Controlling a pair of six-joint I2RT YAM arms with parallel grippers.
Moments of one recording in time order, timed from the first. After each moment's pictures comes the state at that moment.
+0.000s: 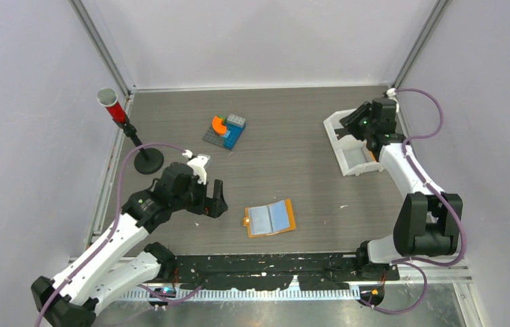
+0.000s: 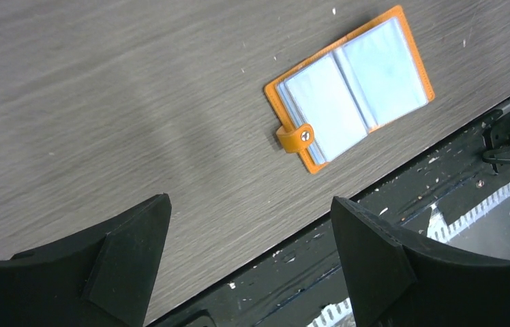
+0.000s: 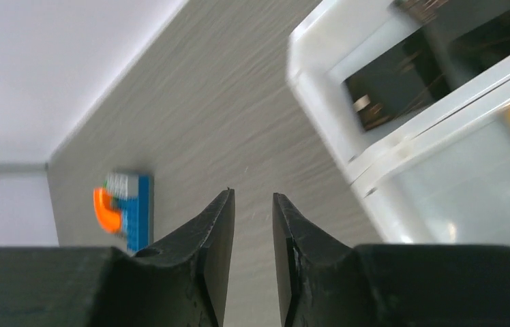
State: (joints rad) left arm -0.62 0.76 0.77 -0.75 0.10 -0.35; right arm -0.07 1.46 1.06 -0.12 -0.09 0.75
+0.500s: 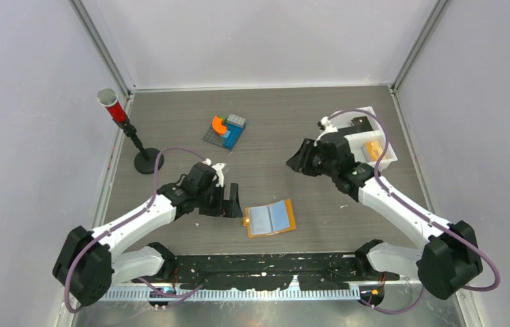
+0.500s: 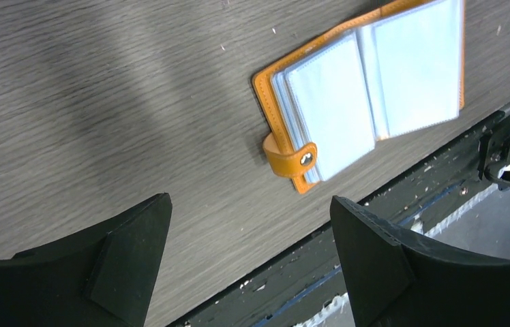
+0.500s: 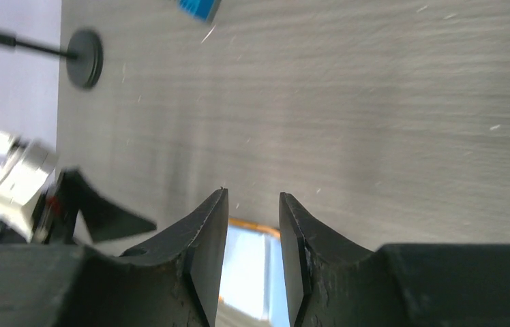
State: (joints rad) left arm -0.63 1.08 0.61 -0.46 0.26 -0.51; right arm 0.47 1.18 0.81 -0.19 -0.10 0.69
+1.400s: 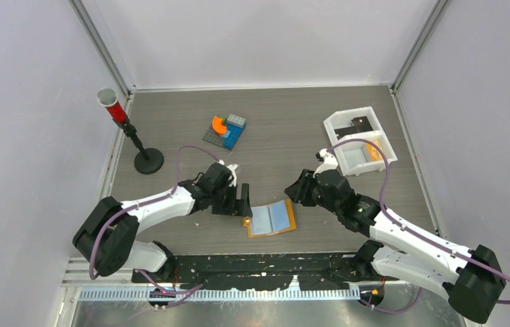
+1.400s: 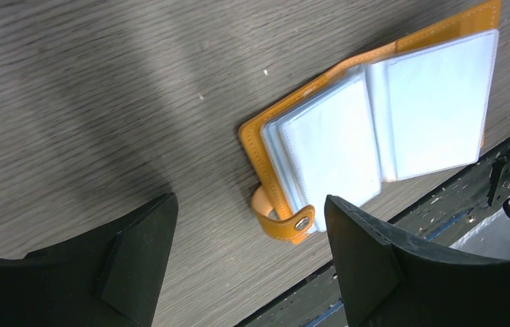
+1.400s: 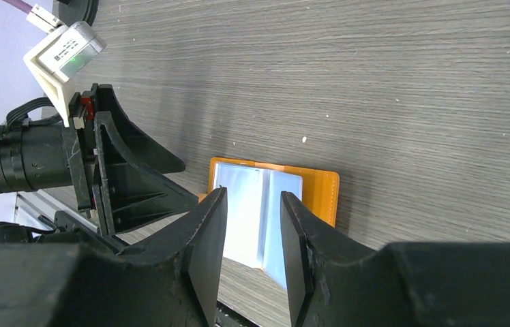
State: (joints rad) left arm -0.69 1.34 0.63 -0.27 0.24 -0.58; right arm 0.78 0.88 0.53 -0.17 0.12 0.78
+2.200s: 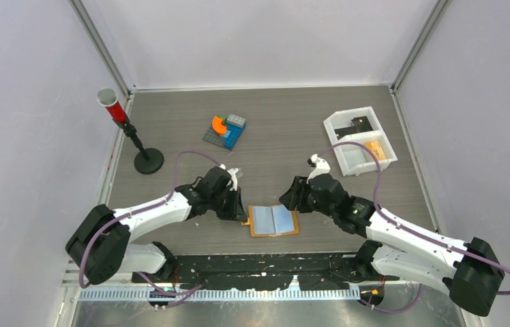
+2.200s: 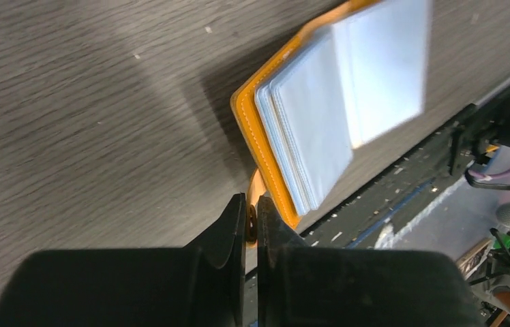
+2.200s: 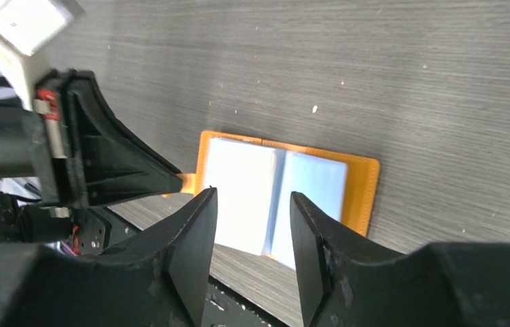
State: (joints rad) left arm -0.74 1.31 0.60 -0.25 0.31 -0.65; right arm 0.84 0.91 0.52 -0.18 0.10 0.78
